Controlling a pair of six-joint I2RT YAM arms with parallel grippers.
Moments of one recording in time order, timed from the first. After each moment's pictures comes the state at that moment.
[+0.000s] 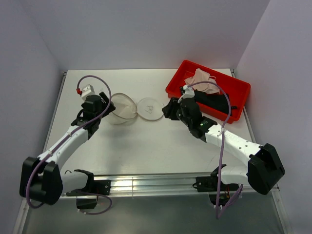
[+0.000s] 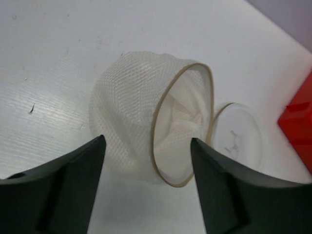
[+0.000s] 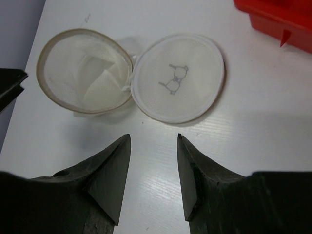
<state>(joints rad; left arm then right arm) -0.28 1.23 0.75 -0.05 -0.31 -0.67 0.63 1.23 0.76 0.06 0.15 0.61</state>
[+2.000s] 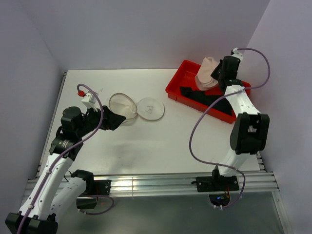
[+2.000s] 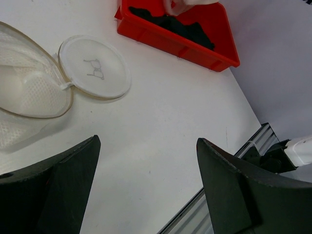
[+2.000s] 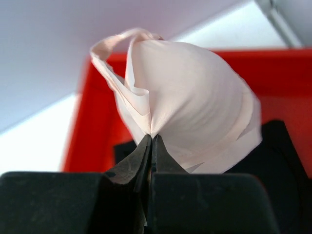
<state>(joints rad) -0.25 0.73 0.74 -0.27 0.48 -0.45 -0.07 1.74 1.41 -0.10 0.12 0.43</state>
